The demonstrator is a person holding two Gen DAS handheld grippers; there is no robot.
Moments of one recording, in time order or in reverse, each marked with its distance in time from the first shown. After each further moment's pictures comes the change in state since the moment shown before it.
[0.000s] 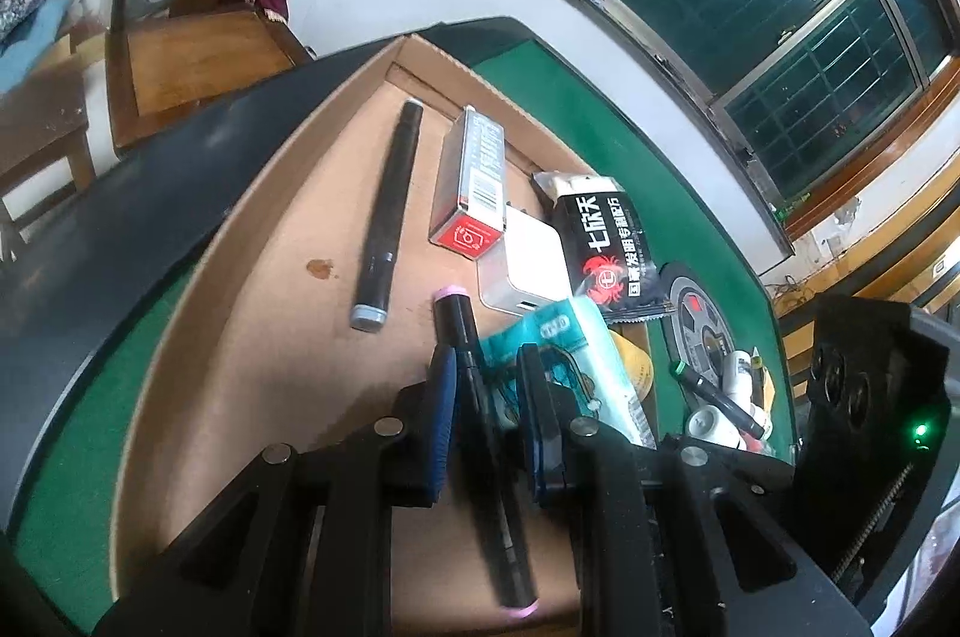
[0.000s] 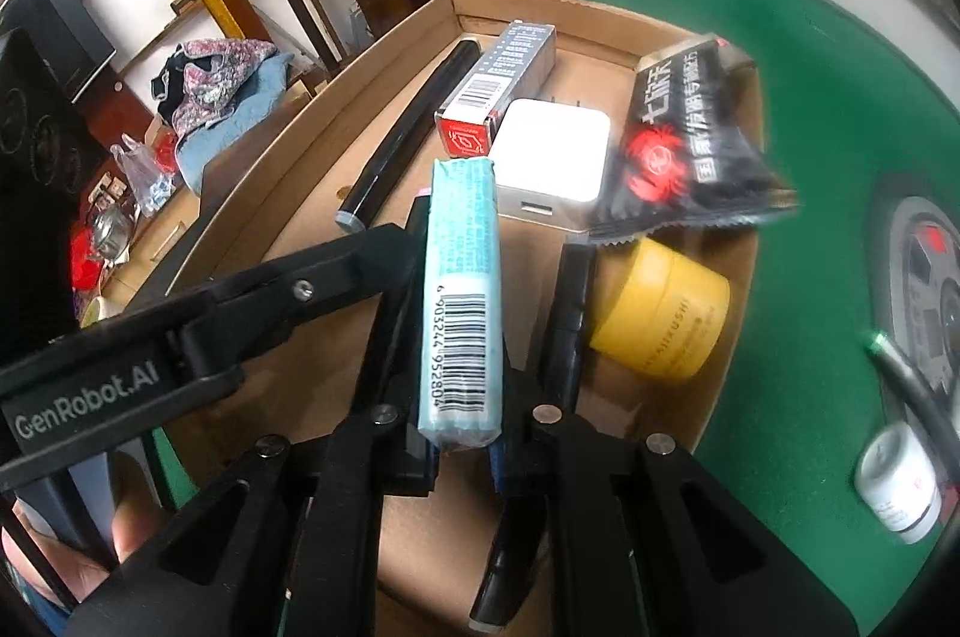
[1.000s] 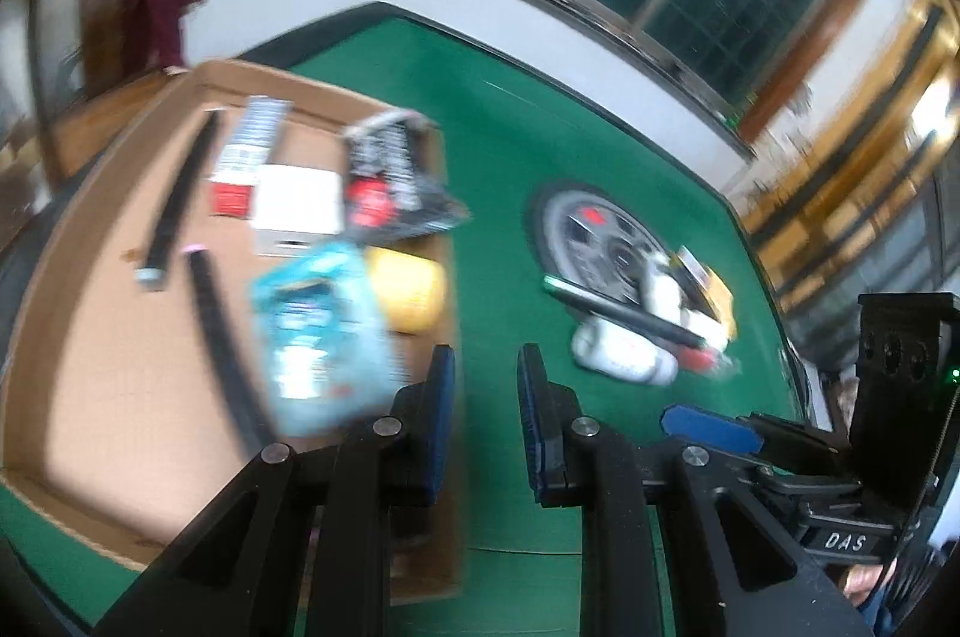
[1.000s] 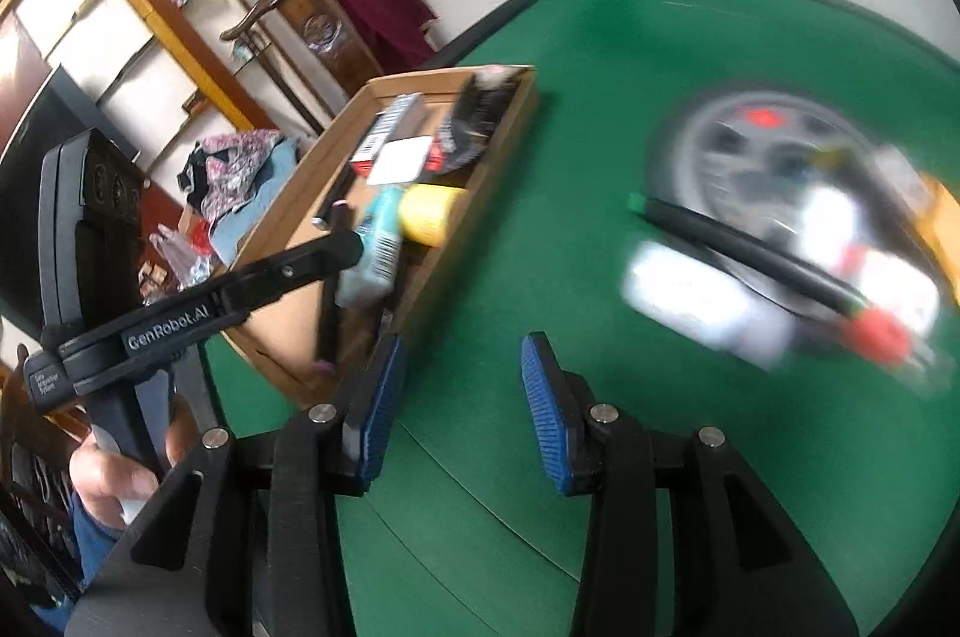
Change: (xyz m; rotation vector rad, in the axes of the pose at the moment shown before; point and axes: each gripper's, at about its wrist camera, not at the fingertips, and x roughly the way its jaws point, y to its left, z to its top) left arm 0.009 -0.128 -0.045 0.285 0.063 -0.038; right arm -0.129 -0.109 -0.092 0.200 -0.177 0.108
